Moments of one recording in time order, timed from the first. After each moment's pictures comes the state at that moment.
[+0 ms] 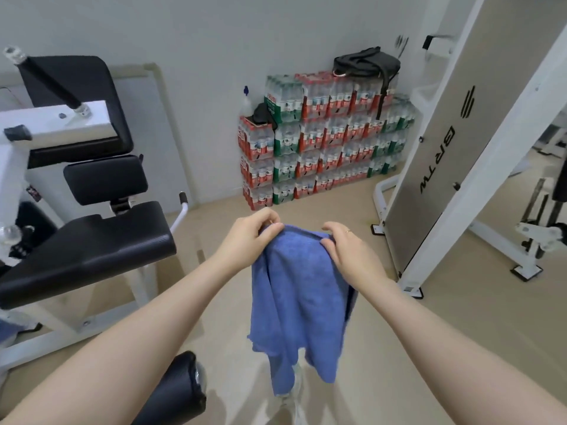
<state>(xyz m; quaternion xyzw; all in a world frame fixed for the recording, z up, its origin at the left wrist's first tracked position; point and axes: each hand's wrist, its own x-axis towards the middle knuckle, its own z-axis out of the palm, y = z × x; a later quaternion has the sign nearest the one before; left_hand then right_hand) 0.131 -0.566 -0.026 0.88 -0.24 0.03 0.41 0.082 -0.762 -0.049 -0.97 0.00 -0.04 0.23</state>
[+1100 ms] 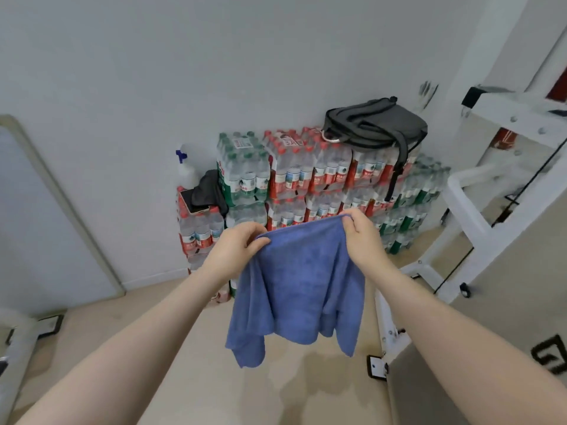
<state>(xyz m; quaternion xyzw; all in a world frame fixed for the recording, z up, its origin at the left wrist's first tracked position) 0.842 -0.919 -0.032 0.91 -0.18 0.05 0.36 0.829 -1.146 -0.023 -0.88 0.04 -0.12 0.45</state>
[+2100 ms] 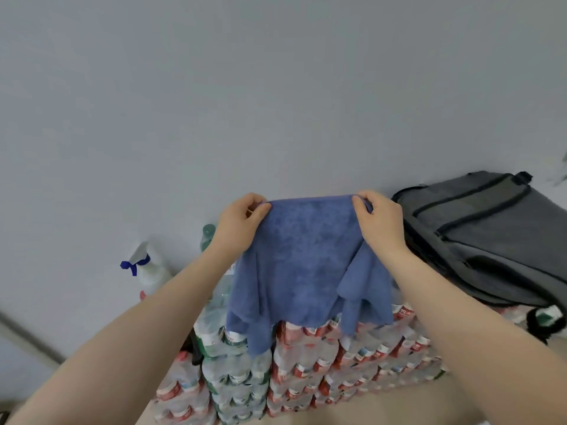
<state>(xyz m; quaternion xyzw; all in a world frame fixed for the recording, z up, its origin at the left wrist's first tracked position) 1.414 -0.974 0.016 0.85 -0.01 0.15 0.51 1.434 -1.202 0.024 -0.89 -0.04 -0.22 0.39</state>
